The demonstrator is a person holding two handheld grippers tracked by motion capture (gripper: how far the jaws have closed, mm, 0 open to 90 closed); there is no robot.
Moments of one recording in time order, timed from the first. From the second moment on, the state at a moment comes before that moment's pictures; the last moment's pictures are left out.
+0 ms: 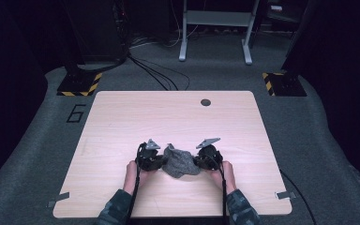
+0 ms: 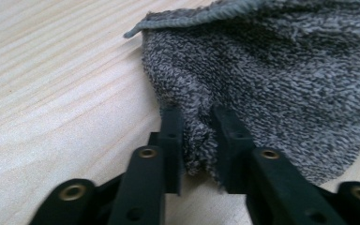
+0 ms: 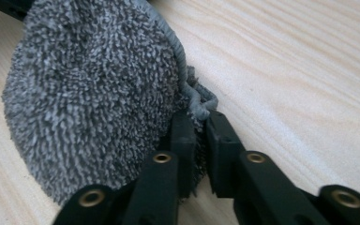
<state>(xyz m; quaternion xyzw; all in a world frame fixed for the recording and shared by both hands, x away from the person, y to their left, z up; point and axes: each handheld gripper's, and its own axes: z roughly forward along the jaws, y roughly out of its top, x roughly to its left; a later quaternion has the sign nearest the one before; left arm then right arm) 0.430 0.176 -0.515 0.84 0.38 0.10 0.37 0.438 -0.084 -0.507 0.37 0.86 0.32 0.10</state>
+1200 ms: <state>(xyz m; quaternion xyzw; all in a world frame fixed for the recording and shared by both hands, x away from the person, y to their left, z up) 0.425 0.236 -0.471 0.79 0.45 0.14 0.39 0.429 -0.108 -0.460 0.37 0.85 0.36 0.12</state>
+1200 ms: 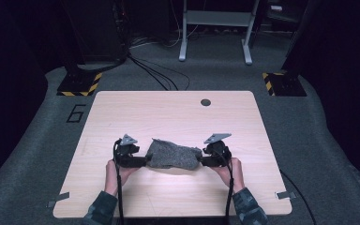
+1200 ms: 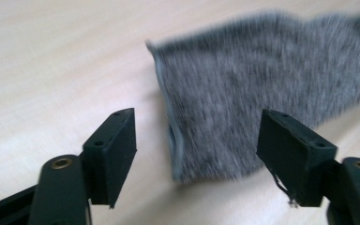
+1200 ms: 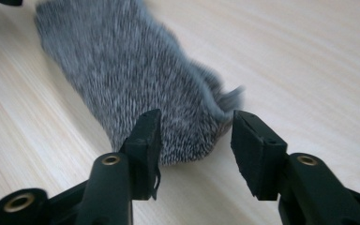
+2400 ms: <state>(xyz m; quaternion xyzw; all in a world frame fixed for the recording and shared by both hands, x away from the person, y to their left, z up) 0.465 0.187 -0.509 0.84 0.41 0.14 0.32 0.498 -0.089 -0.494 0.41 0.84 0.36 0.07</state>
